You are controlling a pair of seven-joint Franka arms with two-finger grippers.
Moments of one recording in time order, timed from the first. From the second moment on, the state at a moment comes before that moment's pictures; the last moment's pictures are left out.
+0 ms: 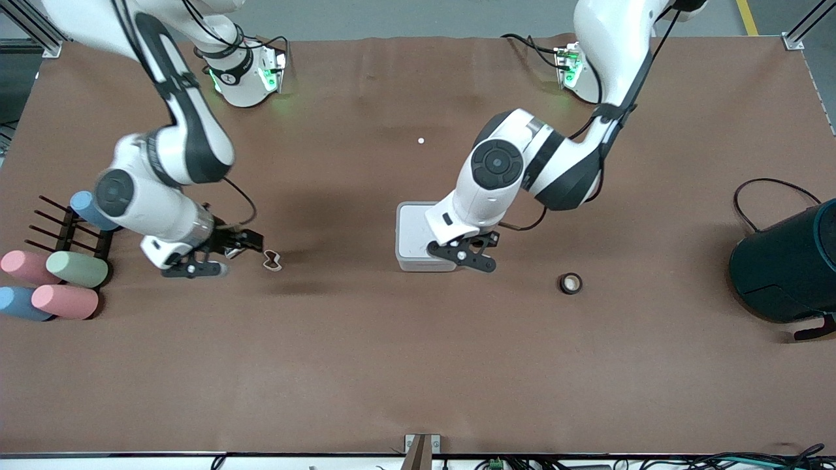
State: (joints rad) left arm -0.54 0.62 -0.16 -1.41 0.02 2.08 -0.40; right arm 0.13 0.35 0.09 -2.03 0.13 2.37 0.16
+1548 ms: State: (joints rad) left arm -0.39 0.52 -0.15 -1.41 0.03 1.90 -0.32; right arm 0.15 0.53 0.07 -2.07 0.13 2.52 0.21
